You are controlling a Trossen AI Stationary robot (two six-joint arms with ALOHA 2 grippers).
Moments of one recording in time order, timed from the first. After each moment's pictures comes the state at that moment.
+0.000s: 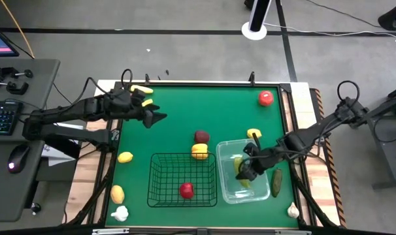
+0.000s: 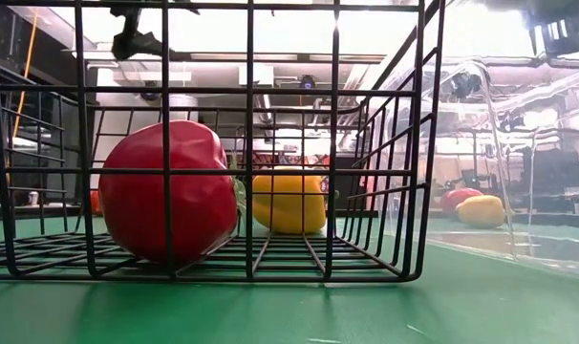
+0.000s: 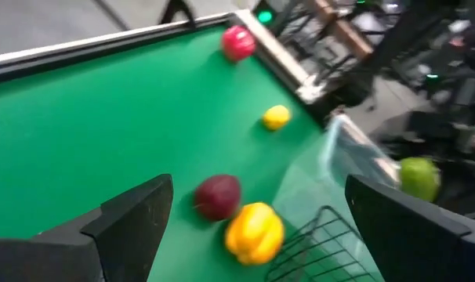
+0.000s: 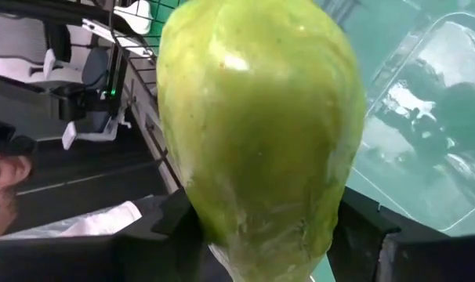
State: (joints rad) left arm 0.17 0.85 0.91 -0.53 -0.11 -0.67; right arm 0.50 1.17 0.89 -0.43 0.02 1.44
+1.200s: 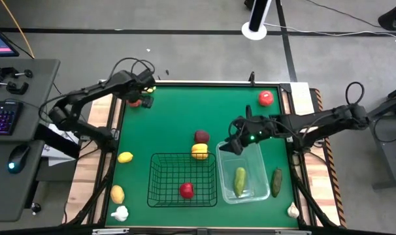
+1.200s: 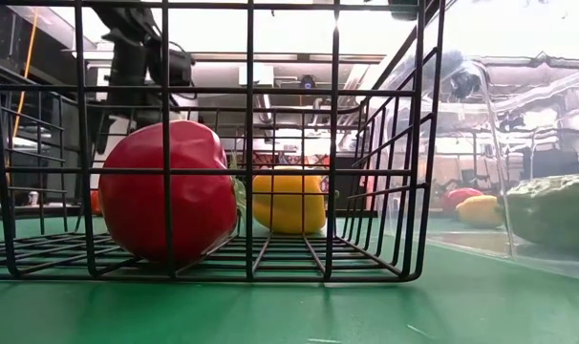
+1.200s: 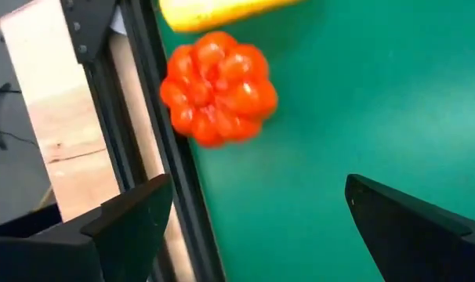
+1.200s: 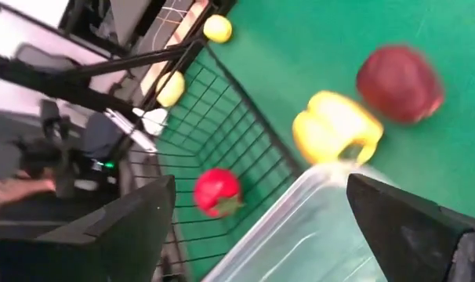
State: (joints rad) left arm 0.78 1.41 1.05 -1.15 -0.36 -0.50; right arm 0.10 1.18 0.89 -0.27 -0.03 0.89
